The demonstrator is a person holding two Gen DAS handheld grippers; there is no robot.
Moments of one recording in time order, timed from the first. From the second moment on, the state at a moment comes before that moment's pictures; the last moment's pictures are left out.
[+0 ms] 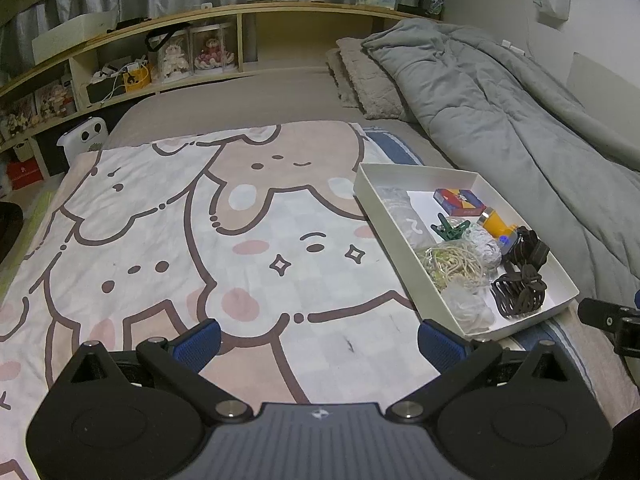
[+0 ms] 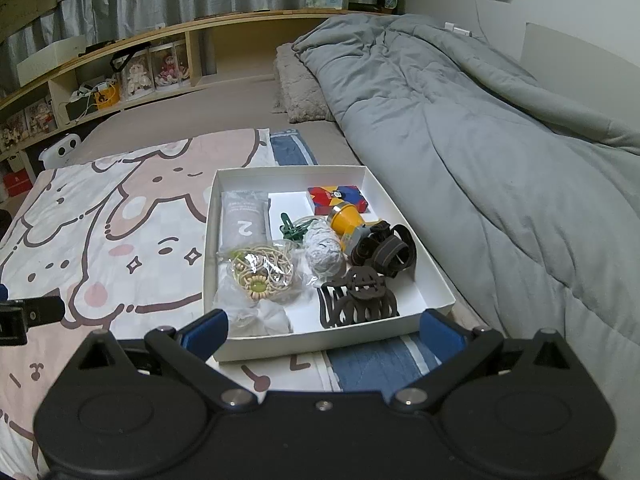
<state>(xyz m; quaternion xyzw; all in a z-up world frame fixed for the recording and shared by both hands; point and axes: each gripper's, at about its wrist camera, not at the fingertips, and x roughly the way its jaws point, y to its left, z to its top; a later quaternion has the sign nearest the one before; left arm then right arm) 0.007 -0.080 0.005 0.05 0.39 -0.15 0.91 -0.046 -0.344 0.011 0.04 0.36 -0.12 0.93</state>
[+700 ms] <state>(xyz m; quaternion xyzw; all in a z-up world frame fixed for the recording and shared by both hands) 0.006 -0.082 0.006 0.05 0.39 -0.15 0.91 -0.046 -0.344 0.011 0.04 0.36 -0.12 0.92</state>
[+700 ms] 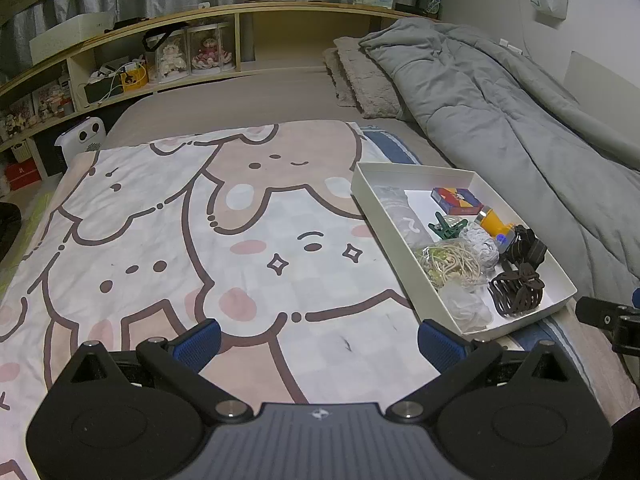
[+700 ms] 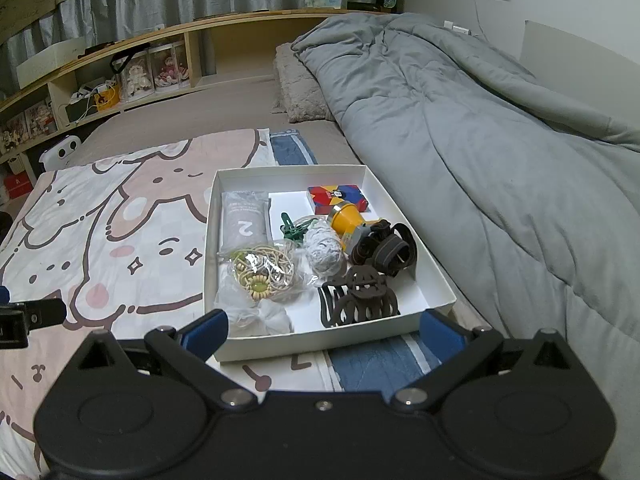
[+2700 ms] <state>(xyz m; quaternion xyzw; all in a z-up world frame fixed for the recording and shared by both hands) 0.003 -0.084 0.007 0.04 0.39 -0.16 0.91 -0.047 -0.341 0.012 0.05 0.36 -0.12 0.92</state>
